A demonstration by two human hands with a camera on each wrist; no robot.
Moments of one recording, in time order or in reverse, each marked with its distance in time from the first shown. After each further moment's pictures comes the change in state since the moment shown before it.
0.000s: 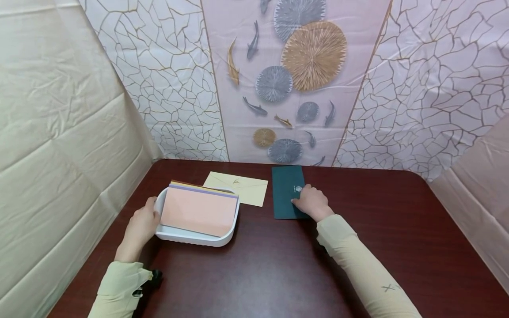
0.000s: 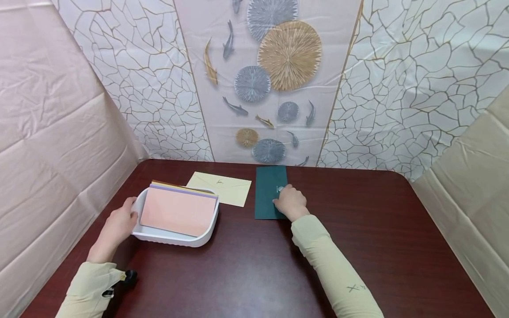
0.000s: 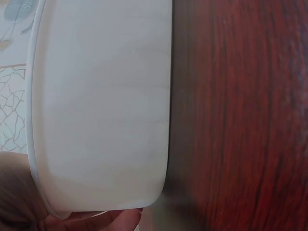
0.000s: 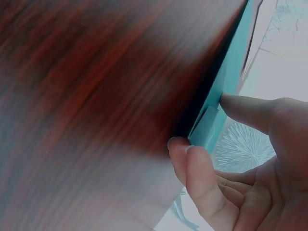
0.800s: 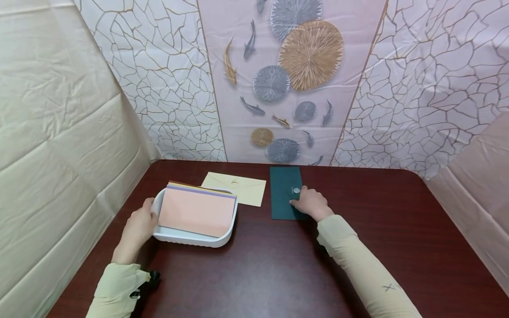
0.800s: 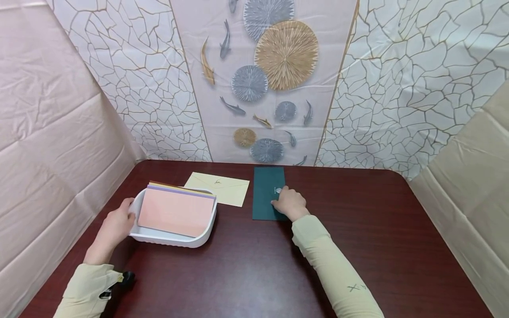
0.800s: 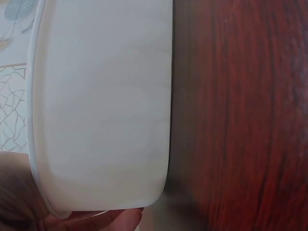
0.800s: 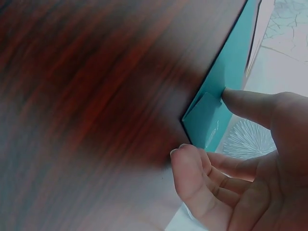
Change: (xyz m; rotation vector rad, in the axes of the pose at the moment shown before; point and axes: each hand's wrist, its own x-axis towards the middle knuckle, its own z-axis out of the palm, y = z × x) left_hand 0.001 -0.002 0.001 -0.001 -0.002 0.009; right_hand 0.001 0.007 0.003 0.007 -0.042 -0.025
